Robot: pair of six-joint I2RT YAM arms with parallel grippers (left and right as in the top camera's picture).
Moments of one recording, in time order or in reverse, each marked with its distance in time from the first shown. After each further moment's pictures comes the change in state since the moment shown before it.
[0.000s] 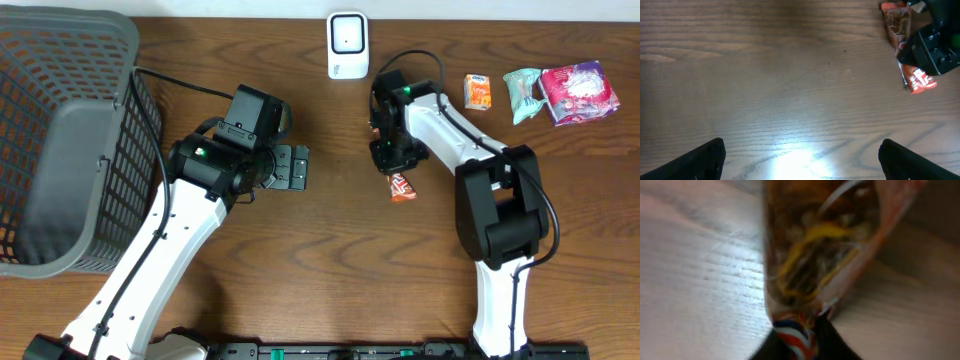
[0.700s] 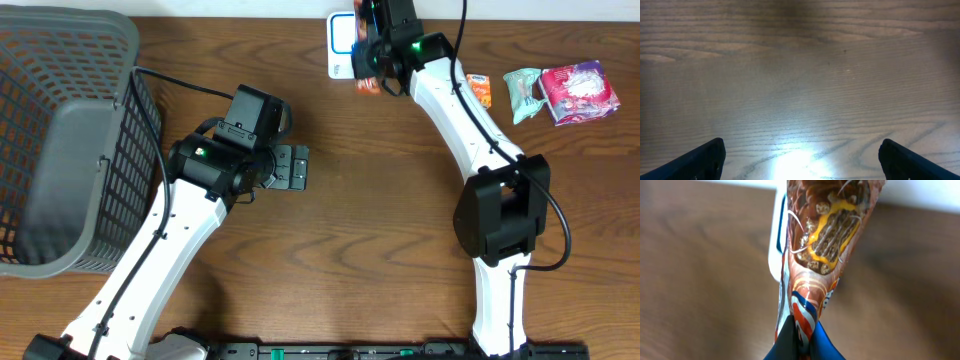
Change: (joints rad) left arm 0.000 0.000 0.000 0.000 0.001 0.000; right arm 0.000 0.023 0.411 0.415 -0.002 0.090
